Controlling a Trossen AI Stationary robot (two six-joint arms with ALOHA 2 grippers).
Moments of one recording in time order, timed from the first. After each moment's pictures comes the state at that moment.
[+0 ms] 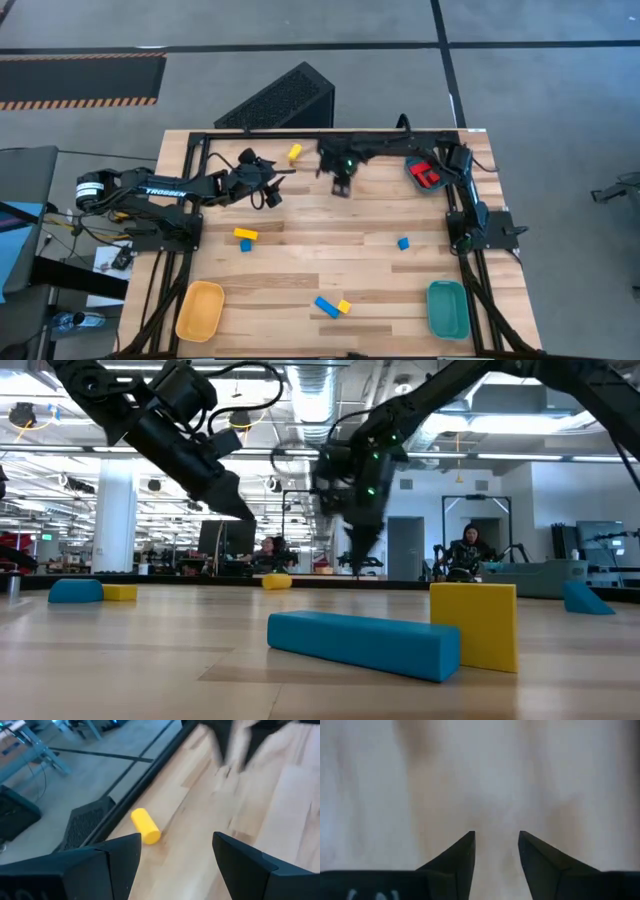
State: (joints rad) left arm 0.27 1.25 0.52 0.19 -0.45 0.11; right arm -0.43 2.10 1.61 -0.77 -0.03 -0.23
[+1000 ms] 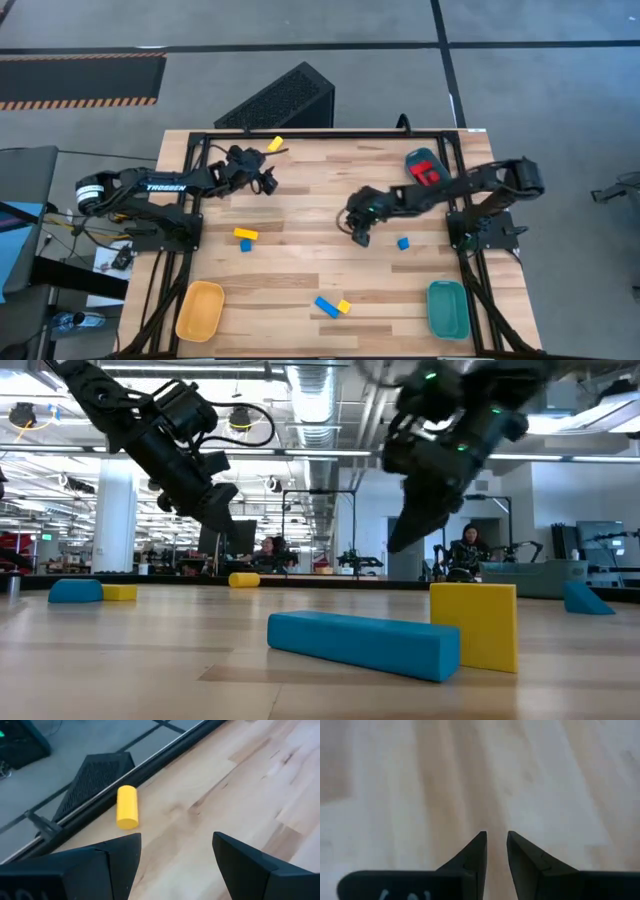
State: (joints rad) left arm 0.42 1.25 0.51 0.06 -0.44 -0.15; right arm -0.06 1.57 0.84 -0.15 0.02 0.24
